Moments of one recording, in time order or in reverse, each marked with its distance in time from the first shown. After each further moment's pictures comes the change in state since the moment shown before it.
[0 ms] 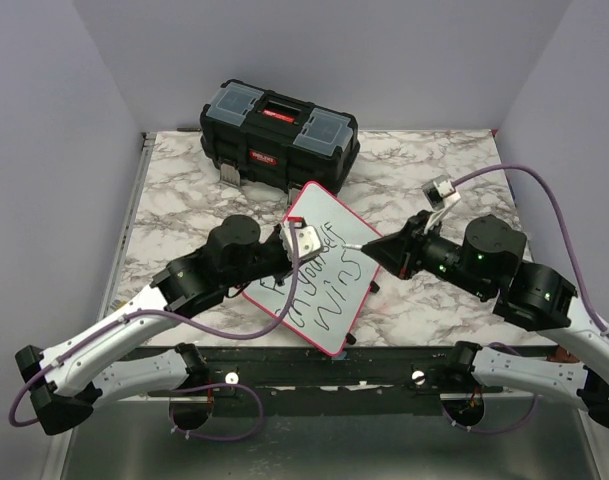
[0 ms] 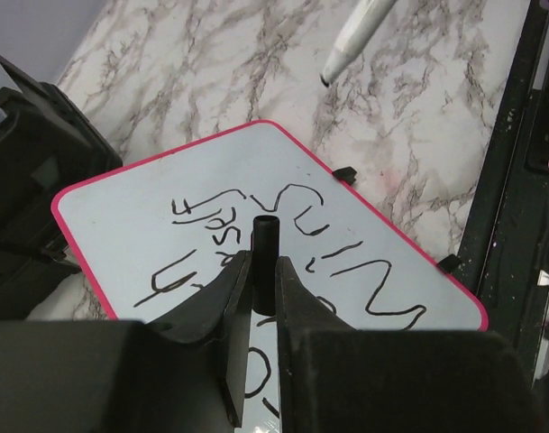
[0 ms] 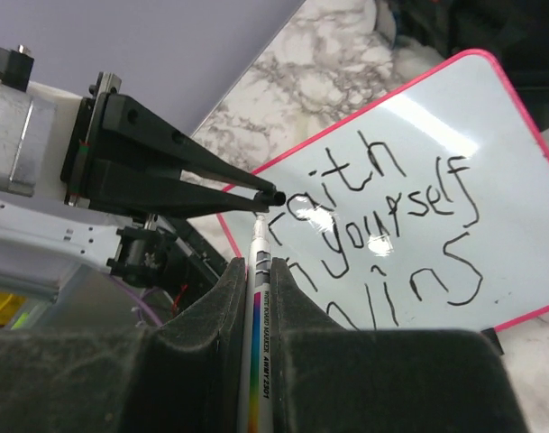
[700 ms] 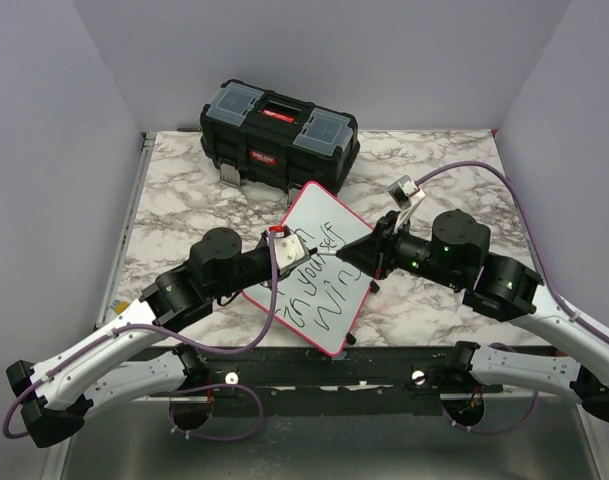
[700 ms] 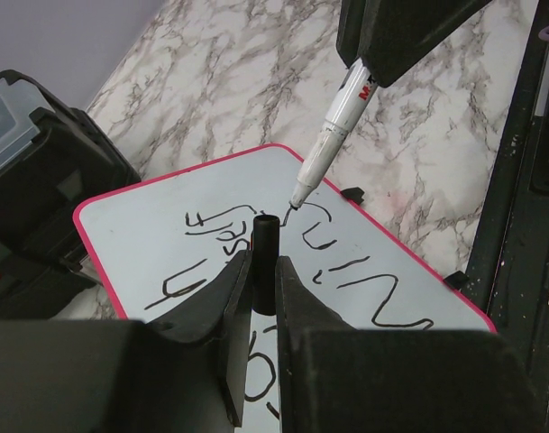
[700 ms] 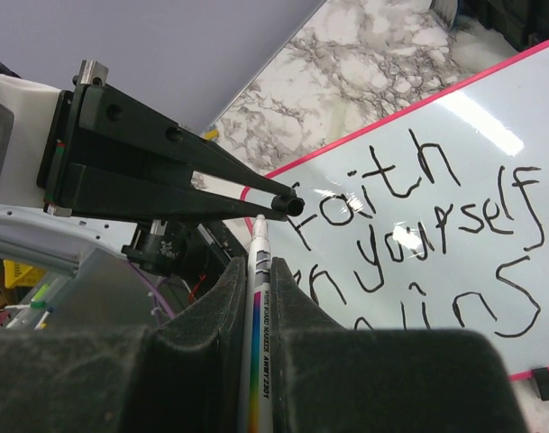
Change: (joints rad) left arm 0.008 -0.150 -0.143 0.130 0.002 0.004; right arm 0.000 0.101 -0.063 0.149 -0.153 0.000
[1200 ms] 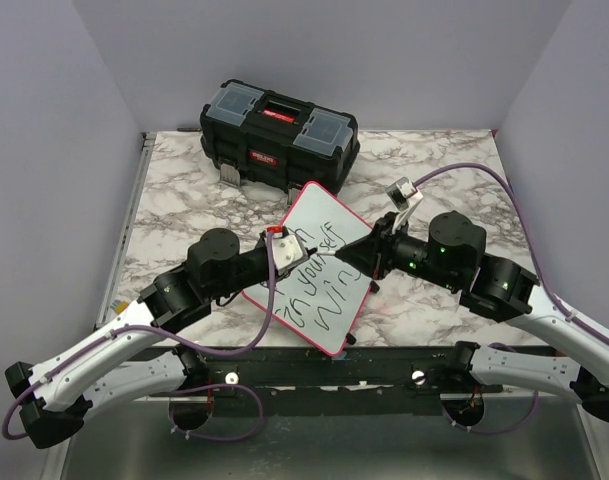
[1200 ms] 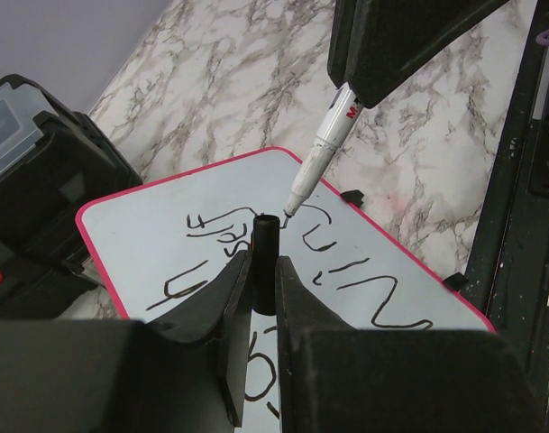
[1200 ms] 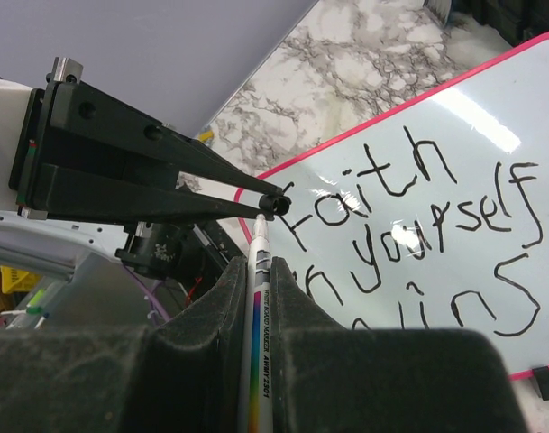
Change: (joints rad) left arm 0.000 -0.010 0.000 0.003 0.002 0.000; right arm 0.000 -0.001 -0.028 0.024 0.011 0.006
